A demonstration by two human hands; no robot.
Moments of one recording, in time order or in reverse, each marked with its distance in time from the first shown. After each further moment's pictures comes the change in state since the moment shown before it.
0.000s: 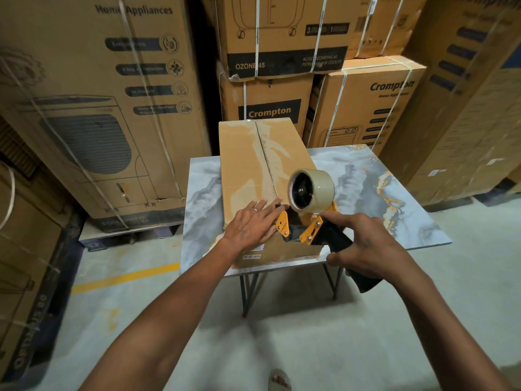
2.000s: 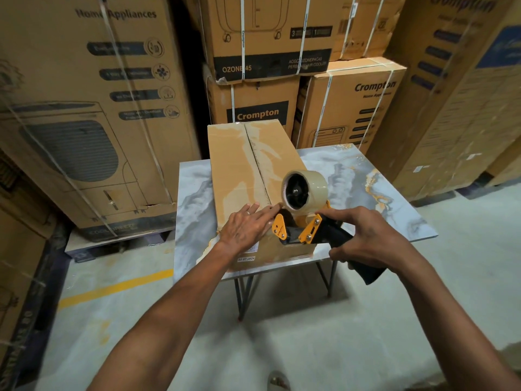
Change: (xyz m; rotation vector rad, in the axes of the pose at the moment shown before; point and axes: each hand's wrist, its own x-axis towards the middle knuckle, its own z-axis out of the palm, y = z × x) left_hand 0.000 0.006 -0.002 -0.045 0.058 -0.060; right_hand 0.004 0.012 -0.012 0.057 -0.047 0.009
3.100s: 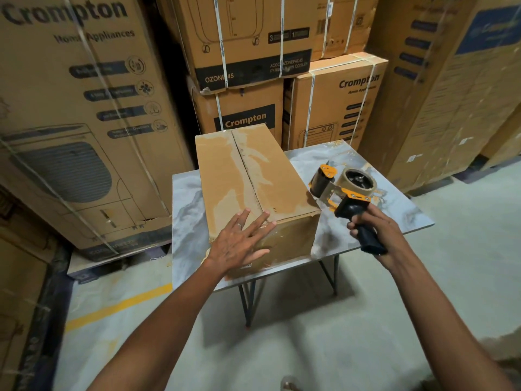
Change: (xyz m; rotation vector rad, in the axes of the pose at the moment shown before) left_hand -0.006 -0.019 0.039 0.245 0.163 0.292; right_hand 0.034 0.123 0.020 1.268 0.370 0.186
